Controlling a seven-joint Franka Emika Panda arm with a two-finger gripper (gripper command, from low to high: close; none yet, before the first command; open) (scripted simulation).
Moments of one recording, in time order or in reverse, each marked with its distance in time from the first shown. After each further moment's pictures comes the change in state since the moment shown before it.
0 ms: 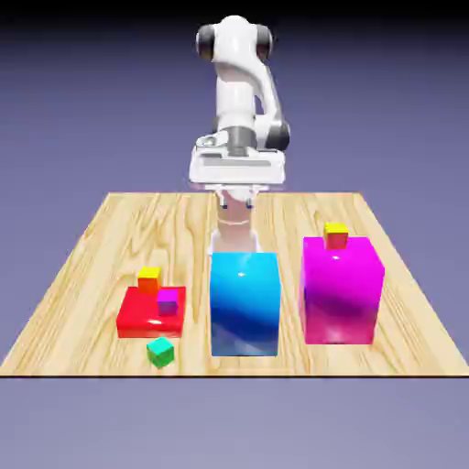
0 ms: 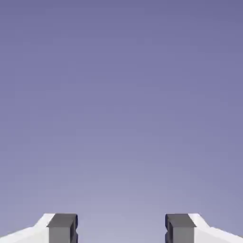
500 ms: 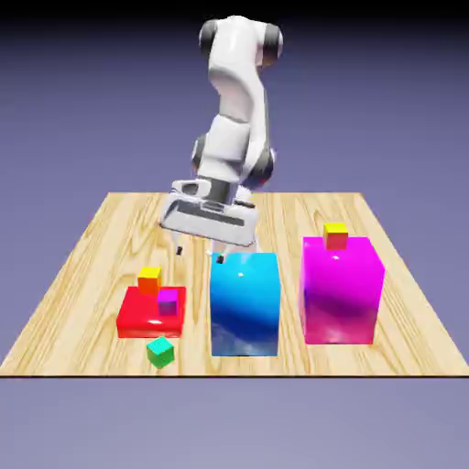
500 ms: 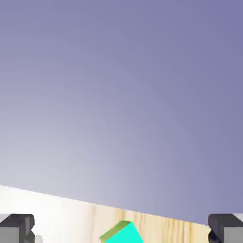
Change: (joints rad) arm -0.545 0.429 0.389 0.344 -0.423 -0.333 0.009
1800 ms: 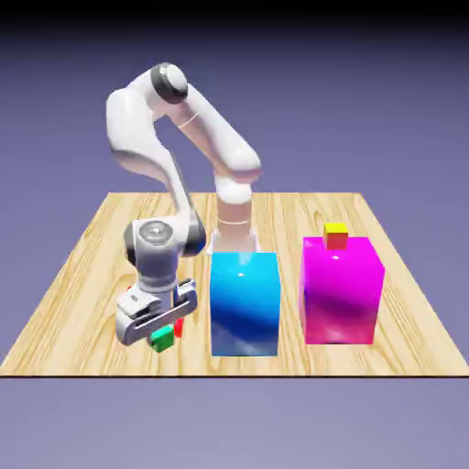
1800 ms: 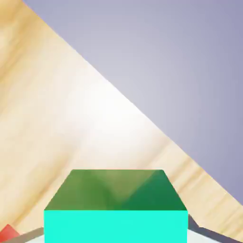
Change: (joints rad) arm -0.705 0.731 0.539 0.243 -0.434 -0.395 -0.339
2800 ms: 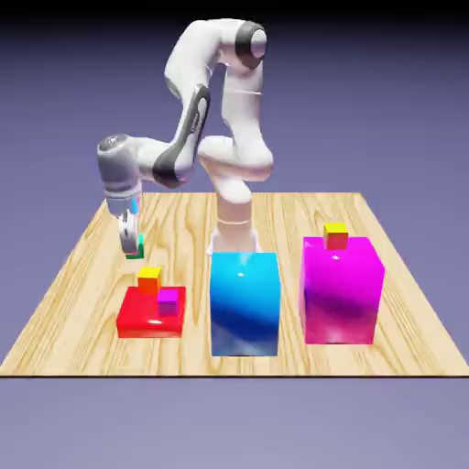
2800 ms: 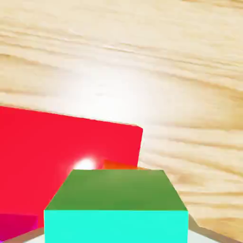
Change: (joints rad) arm 0.672 -0.921 -1.087 -0.523 0.949 0.096 1.233
